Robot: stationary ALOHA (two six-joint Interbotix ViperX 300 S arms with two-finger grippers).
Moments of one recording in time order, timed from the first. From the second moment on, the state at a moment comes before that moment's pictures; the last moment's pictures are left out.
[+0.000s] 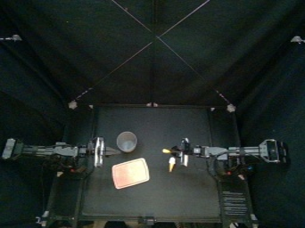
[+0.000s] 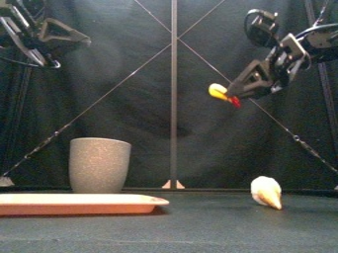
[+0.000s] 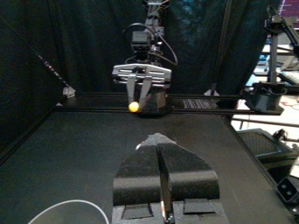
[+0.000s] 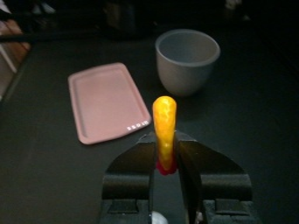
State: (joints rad) left arm 0.02 -0.96 1.22 -0.01 -0.30 0.00; right arm -0.08 -0.47 1.00 -0.01 -0.23 0.01
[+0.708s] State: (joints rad) left arm 0.02 -0.96 1.23 -0.01 -0.31 0.00; right arm 0.07 0.17 0.62 0.07 -0.56 0.00
